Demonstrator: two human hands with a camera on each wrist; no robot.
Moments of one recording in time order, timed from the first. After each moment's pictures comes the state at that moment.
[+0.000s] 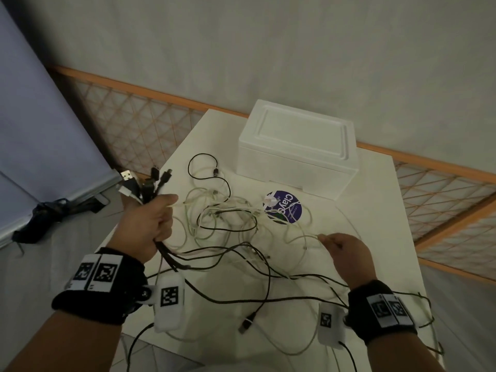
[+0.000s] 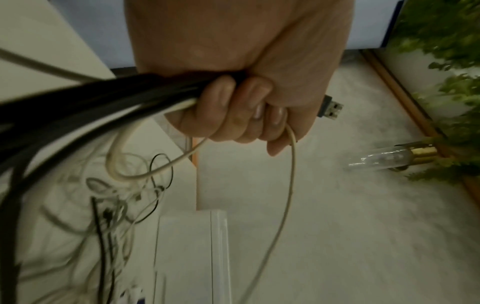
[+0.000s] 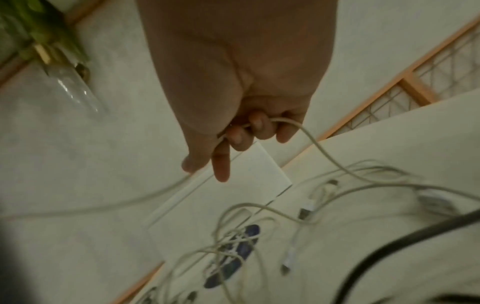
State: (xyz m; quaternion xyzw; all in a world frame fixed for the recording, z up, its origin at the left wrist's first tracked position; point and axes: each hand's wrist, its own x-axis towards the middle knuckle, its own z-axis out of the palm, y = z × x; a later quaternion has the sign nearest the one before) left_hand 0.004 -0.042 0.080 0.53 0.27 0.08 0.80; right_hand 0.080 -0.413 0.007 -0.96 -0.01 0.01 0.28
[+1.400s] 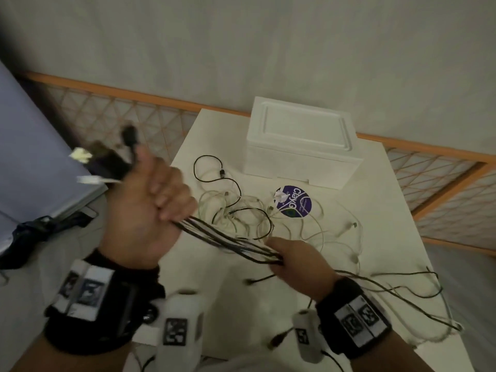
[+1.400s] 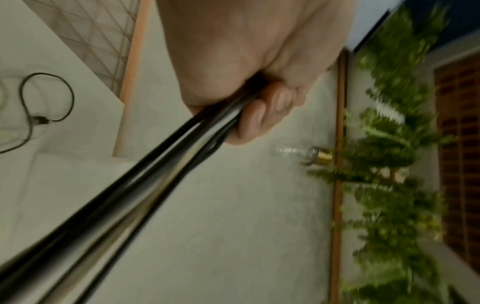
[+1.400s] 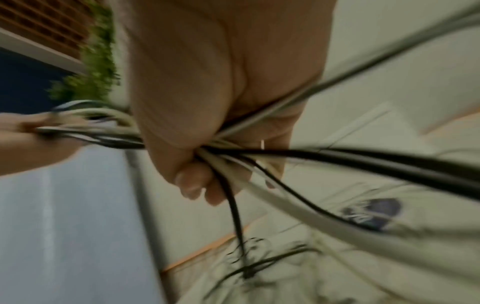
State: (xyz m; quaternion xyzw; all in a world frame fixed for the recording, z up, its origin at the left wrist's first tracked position) left_hand -0.006 -0.003 0.151 0.36 -0.06 0.01 0.93; right_hand 0.008 -0.256 0.056 -0.94 -0.25 0.11 0.20
